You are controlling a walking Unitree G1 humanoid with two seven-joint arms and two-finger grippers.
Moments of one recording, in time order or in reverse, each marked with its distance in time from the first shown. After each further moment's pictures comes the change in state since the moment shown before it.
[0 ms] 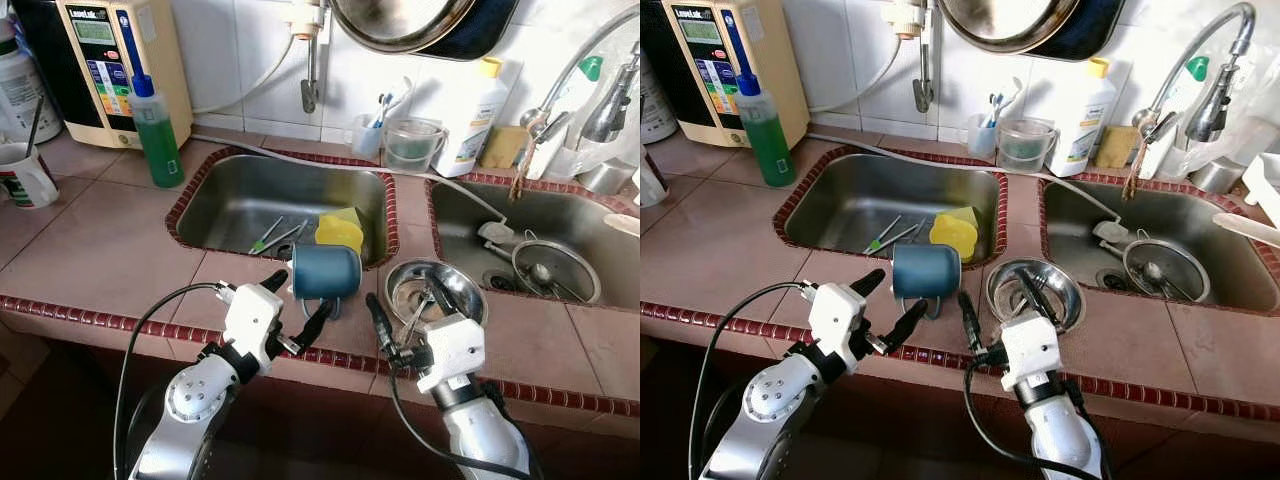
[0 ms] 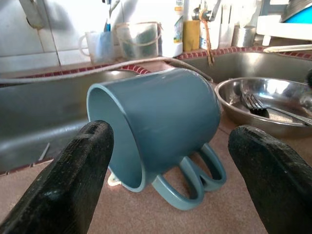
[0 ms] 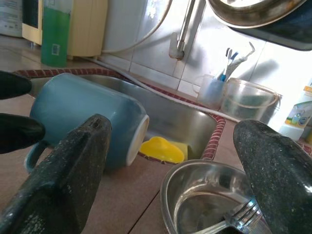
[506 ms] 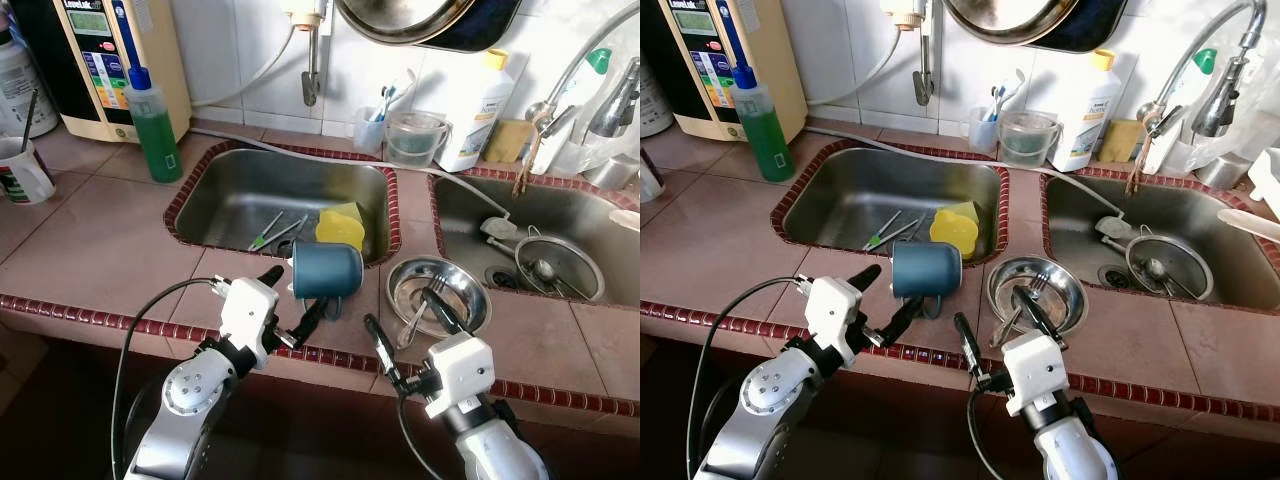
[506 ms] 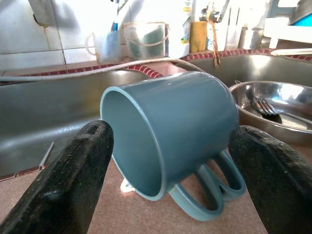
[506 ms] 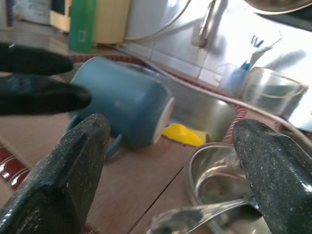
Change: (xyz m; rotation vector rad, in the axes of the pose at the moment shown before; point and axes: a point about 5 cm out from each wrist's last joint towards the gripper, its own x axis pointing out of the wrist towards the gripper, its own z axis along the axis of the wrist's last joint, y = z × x) left arm 0.003 0.009 0.006 -0.002 -0.013 0.017; right arm -0.022 0.005 0.005 0.002 0.038 0.098
